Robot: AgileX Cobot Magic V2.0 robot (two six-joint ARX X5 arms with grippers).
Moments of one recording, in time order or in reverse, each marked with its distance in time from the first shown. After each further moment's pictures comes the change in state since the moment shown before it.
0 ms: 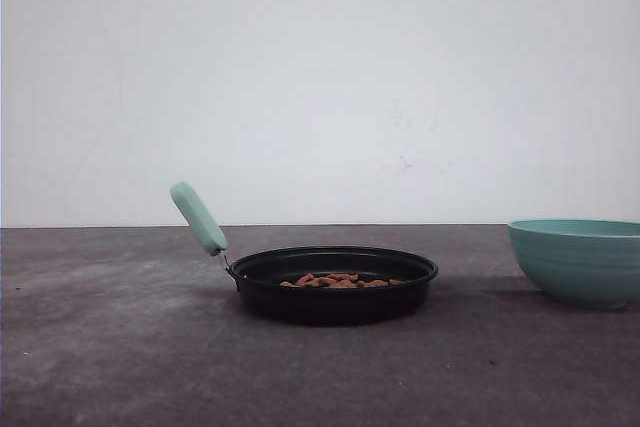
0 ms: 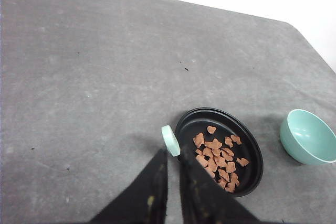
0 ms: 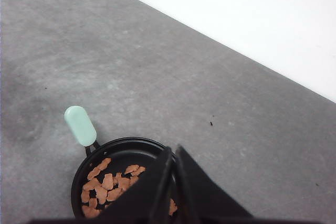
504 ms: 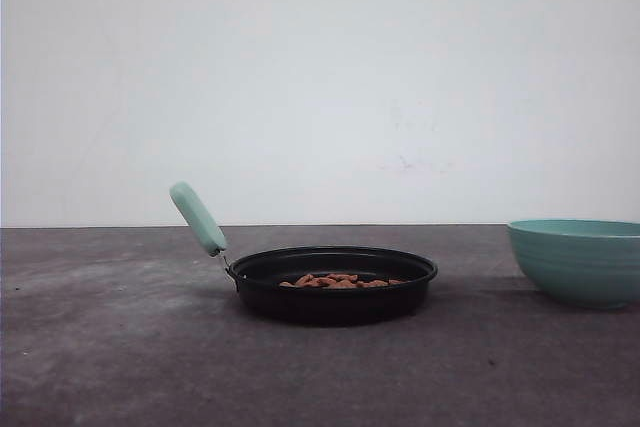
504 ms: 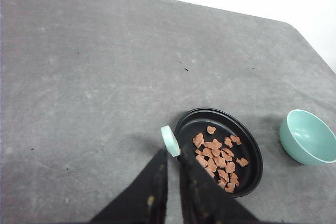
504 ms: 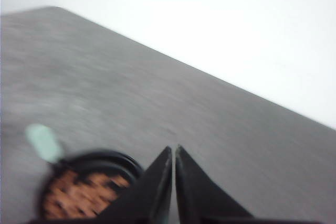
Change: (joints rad) left arm 0.000 -0.001 0.000 0.000 0.000 0.000; right arm -0.097 -0.231 0.000 -0.155 0.080 0.008
